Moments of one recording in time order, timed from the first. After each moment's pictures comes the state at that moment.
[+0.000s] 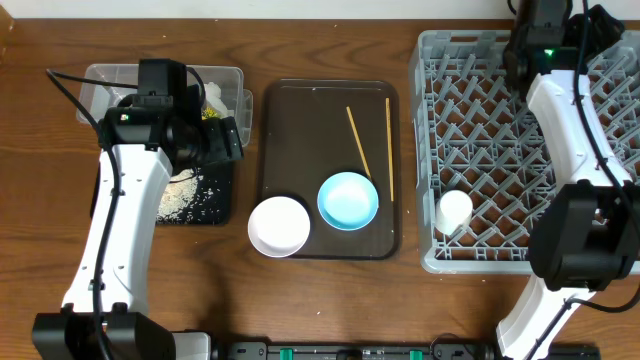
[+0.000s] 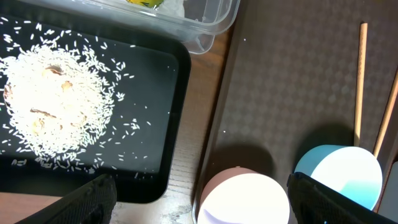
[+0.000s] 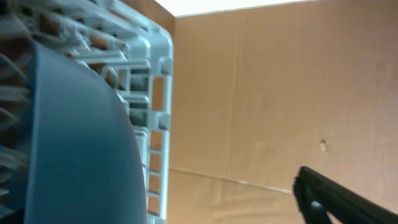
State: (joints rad) left arm 0.00 1.52 1.38 -1.07 0.13 -0.25; right arm 0.00 2.00 1.75 -0.46 0.99 -0.77
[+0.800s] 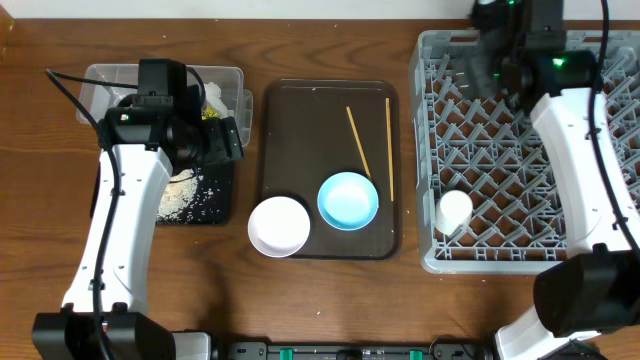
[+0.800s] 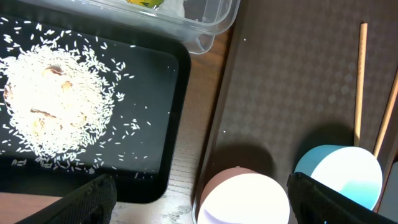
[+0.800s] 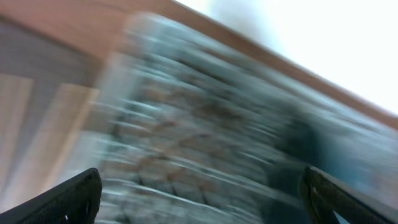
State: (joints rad) left arm 0.00 1.52 1.38 -1.07 0.13 -0.25; right arm 0.10 1.78 1.75 -0.83 -0.05 -0.31
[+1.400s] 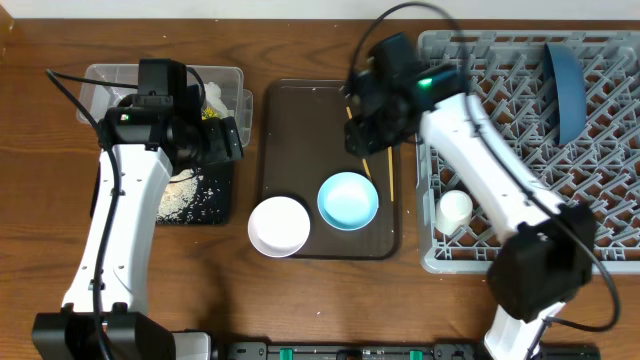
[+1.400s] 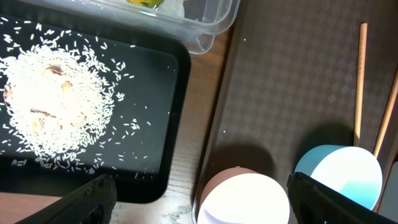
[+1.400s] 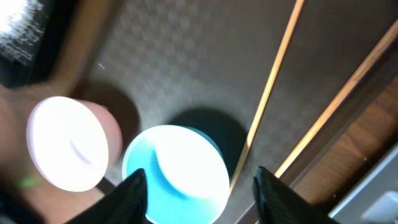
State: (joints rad) left arm 0.00 1.52 1.38 -1.07 0.13 -0.25; right arm 0.49 1.94 1.74 -1.07 -0.24 0.03
